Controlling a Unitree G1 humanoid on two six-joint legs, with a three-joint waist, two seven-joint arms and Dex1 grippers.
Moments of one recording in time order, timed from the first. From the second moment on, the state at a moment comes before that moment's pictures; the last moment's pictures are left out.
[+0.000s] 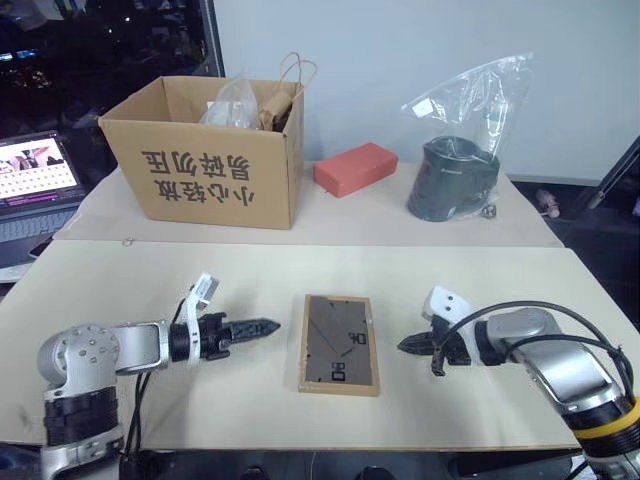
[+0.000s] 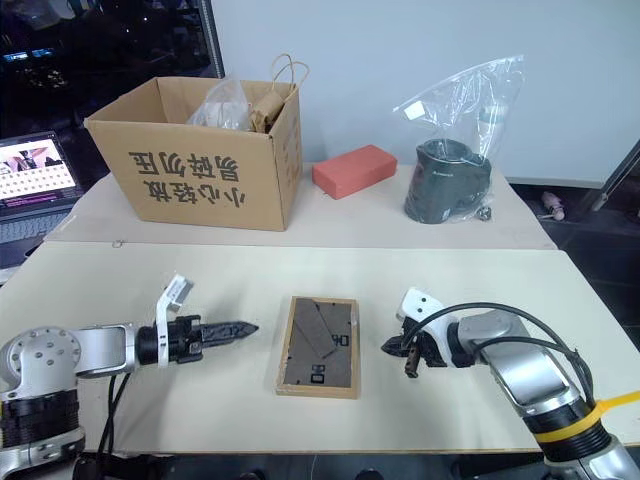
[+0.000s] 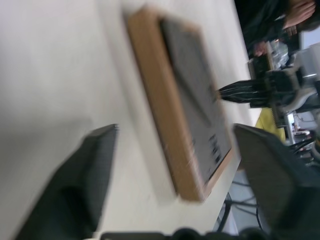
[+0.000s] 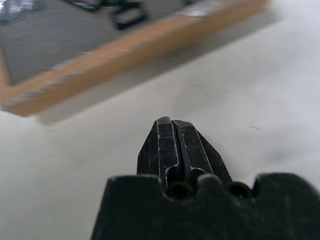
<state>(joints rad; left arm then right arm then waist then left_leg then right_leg) -0.42 0.54 0.39 -0.09 -1.09 1.61 -0.43 -0.35 -0.81 0.18 -0.26 0.23 0.74 1.05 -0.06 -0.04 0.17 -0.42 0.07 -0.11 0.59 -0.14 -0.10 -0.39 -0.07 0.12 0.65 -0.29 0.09</state>
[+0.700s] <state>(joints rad) -0.48 0.22 0.25 0.01 -1.21 1.58 -0.13 -0.31 -0.74 0.23 -0.36 0.26 0.74 0.97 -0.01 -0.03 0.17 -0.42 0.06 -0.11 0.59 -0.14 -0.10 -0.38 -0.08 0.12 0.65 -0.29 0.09</state>
